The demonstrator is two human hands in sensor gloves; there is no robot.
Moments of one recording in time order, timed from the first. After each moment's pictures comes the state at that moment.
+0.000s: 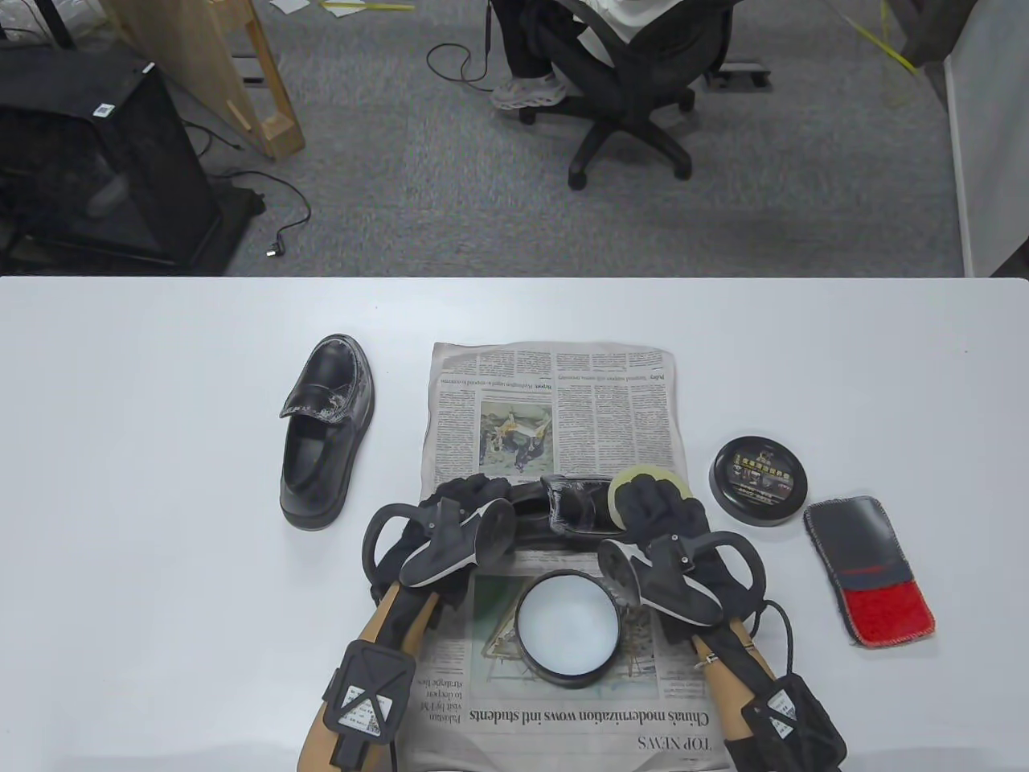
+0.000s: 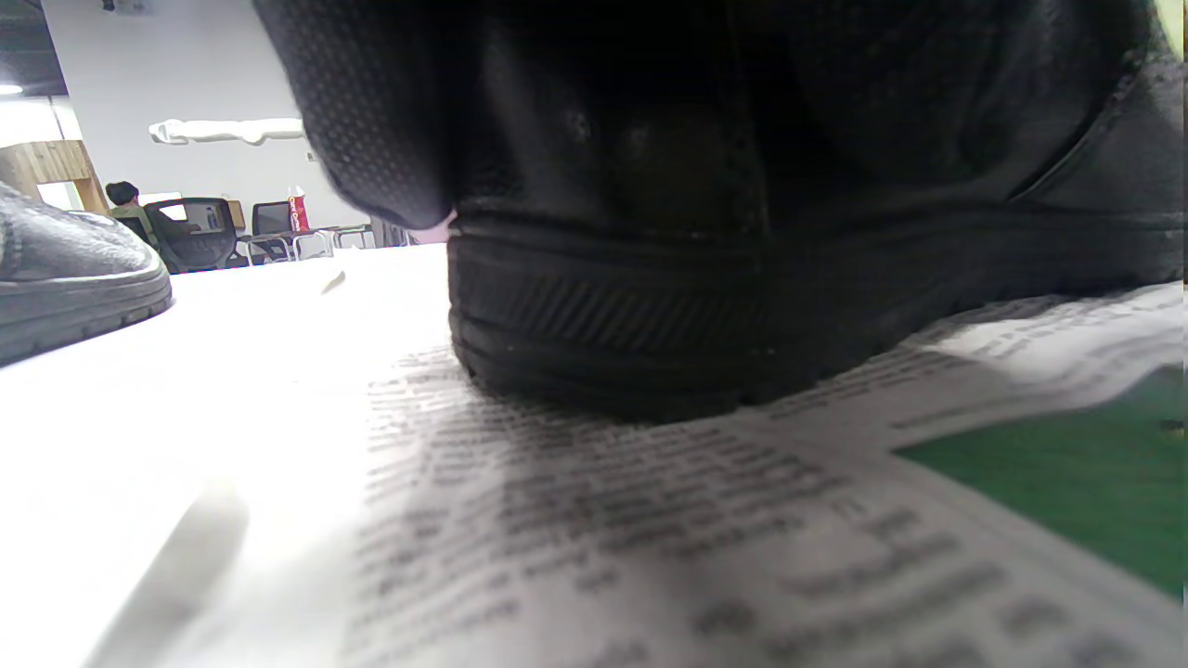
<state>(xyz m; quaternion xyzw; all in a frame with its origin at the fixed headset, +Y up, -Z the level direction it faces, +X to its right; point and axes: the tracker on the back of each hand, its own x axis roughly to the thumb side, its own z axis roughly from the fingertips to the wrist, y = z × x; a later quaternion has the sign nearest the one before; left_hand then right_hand) -0.091 -0.744 -0.295 -0.02 -0.13 -0.04 0.99 0.146 -0.741 -0.265 -0.11 0.05 -0.99 0.12</state>
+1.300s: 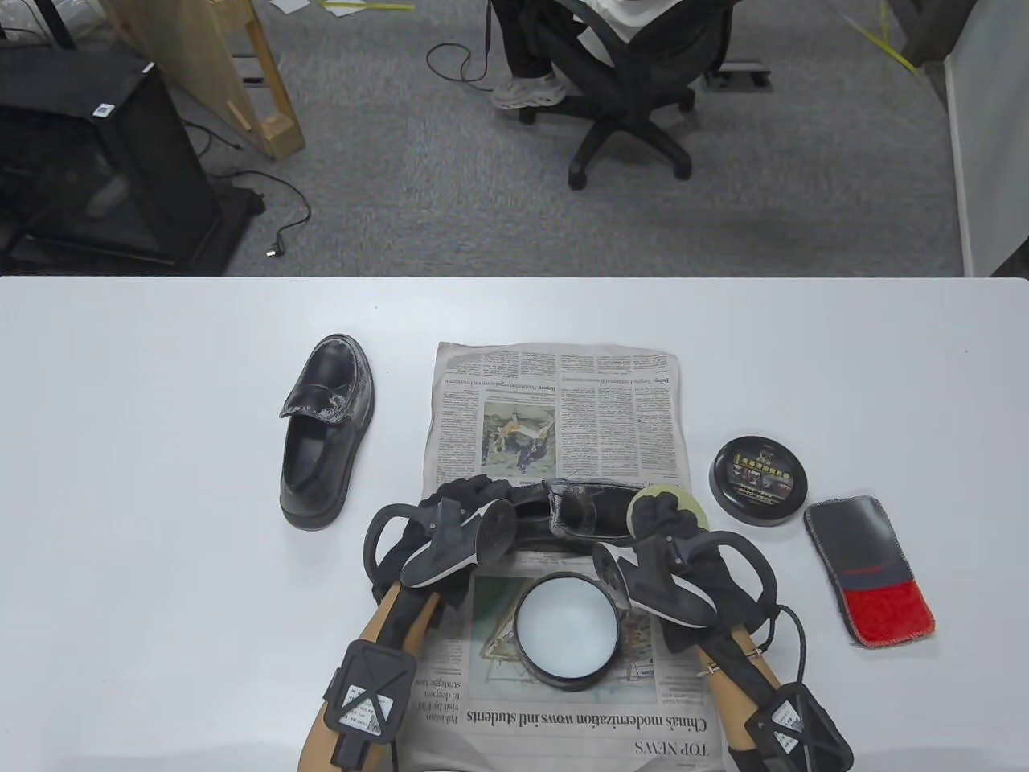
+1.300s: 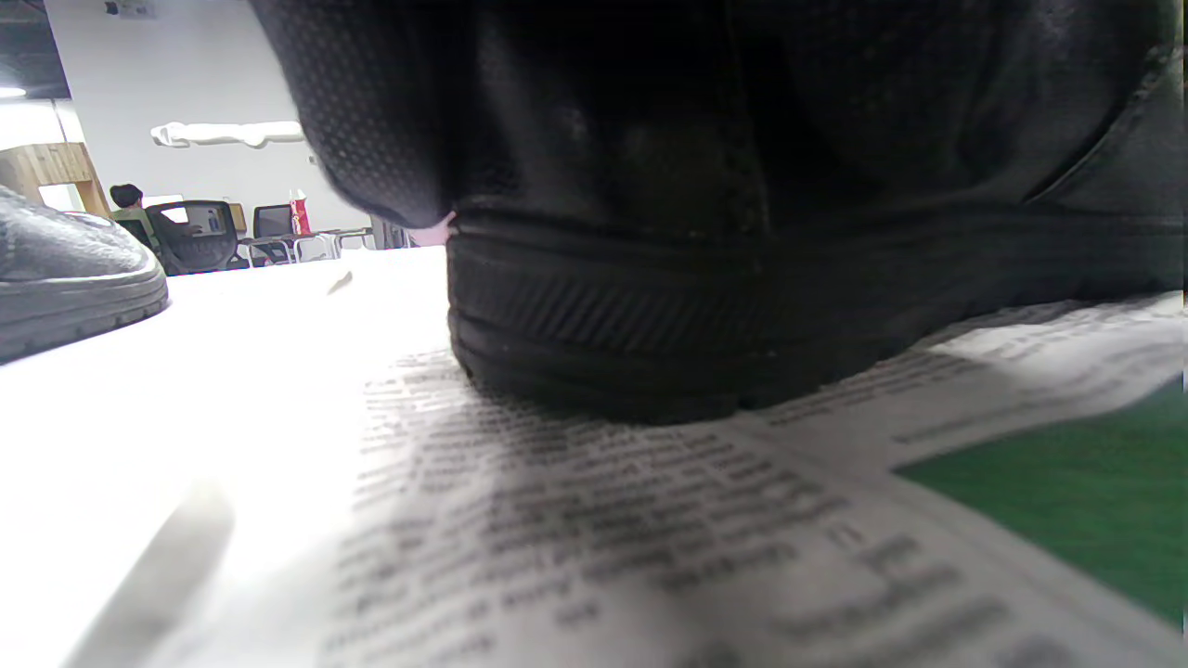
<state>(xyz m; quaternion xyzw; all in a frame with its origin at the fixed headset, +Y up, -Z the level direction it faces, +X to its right) -0.090 -0.745 -0.296 -0.01 -0.13 -0.04 0.99 0.125 -0.719 -0.251 -0.13 0.03 -0.97 0.20</state>
